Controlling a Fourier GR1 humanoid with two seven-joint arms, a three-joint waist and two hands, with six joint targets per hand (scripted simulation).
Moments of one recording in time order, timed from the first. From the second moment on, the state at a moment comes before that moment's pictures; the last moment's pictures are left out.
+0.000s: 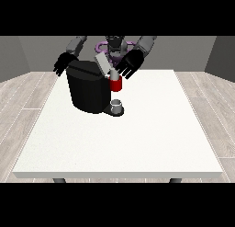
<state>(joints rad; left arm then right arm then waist) -1.16 0.43 0.12 -0.63 -0.64 -0.13 -0.12 -0.32 -0.03 -0.04 -1.38 -0.03 -0.15 -0.06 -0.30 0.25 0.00</state>
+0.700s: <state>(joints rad) -1.17 0.44 0.12 -0.62 -0.66 -0.14 -0.13 -0.33 -0.04 -0.06 -1.38 -0.03 -0.16 -0.06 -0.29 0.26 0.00</state>
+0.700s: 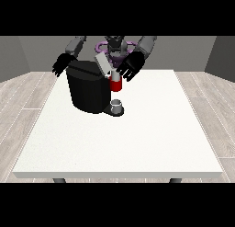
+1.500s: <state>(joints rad) -1.18 0.44 0.12 -0.61 -0.68 -0.15 -0.14 -0.32 -0.03 -0.06 -1.38 -0.03 -0.17 -0.08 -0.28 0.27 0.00</state>
